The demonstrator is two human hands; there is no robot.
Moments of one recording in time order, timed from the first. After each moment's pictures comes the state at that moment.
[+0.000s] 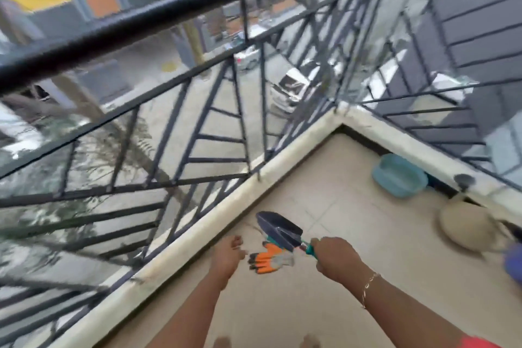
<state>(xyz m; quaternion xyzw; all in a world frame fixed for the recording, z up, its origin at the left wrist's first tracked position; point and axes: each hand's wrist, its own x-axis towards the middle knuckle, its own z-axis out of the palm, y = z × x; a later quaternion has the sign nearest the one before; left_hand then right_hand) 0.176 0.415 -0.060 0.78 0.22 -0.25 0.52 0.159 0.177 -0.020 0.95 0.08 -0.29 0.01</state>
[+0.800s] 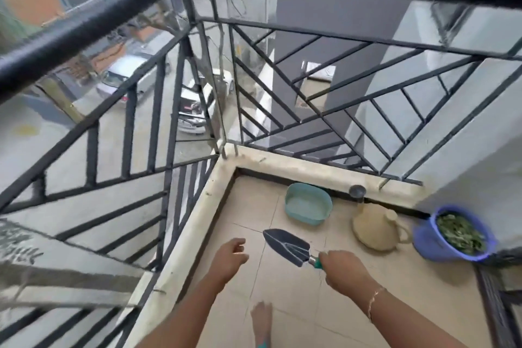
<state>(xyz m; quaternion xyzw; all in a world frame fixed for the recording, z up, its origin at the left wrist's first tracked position) 0.475 0.036 -0.048 0.81 -0.05 -0.41 0.41 0.322 -0.165 -0.016 0.93 -0.17 -0.31 -0.02</state>
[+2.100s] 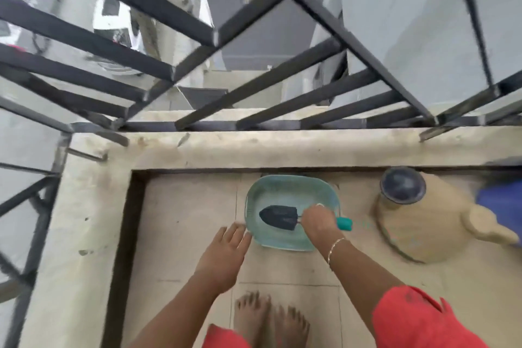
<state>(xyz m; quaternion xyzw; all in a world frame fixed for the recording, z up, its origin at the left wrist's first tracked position) 0.695 -0.305 -0.470 0.68 -0.62 -0.31 -0.23 0.568 -0.485 -0.531 0.86 -0.26 -0.44 -0.07</state>
